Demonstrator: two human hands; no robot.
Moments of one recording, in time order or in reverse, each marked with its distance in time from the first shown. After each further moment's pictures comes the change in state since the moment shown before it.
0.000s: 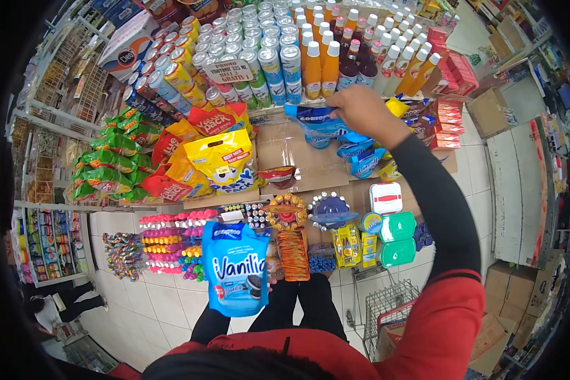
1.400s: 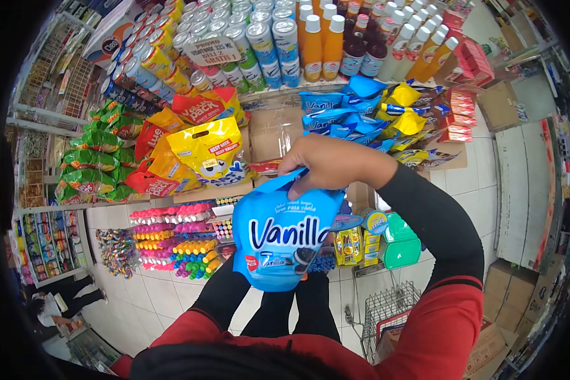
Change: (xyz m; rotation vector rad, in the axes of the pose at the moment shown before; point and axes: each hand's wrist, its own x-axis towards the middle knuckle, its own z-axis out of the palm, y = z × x) left_hand 0.180 0.042 0.034 0.176 -0.474 0.263; right_hand -0.004 -0.051 0.043 0.776 -0.644 -0.107
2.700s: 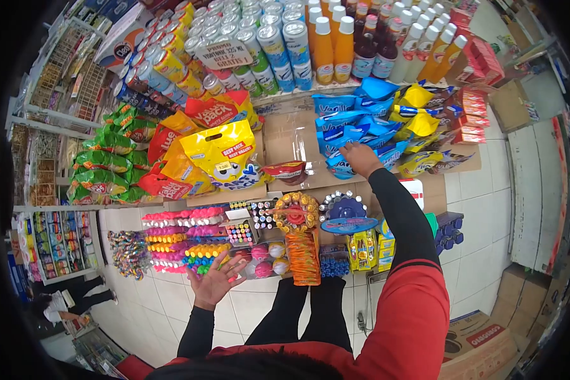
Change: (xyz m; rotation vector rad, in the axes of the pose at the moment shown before) left_hand -0.221 0.038 0.014 0.393 0.645 0.060; right_hand 0.015 0.270 0.085 -1.016 0.470 0.226
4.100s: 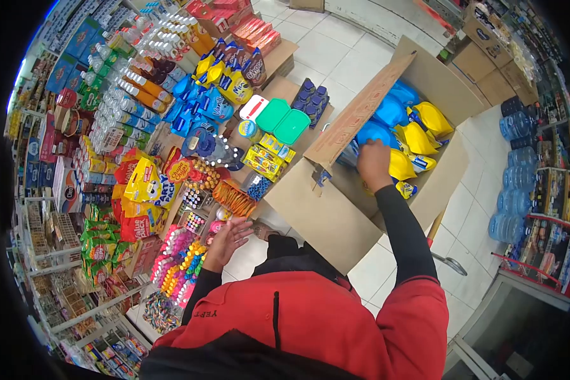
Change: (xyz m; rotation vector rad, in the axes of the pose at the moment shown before) left_hand -0.179 -0.189 0.158 0.823 -0.374 -0.579; right_hand -0.634 -0.323 -0.237 -0.188 0.078 1.377
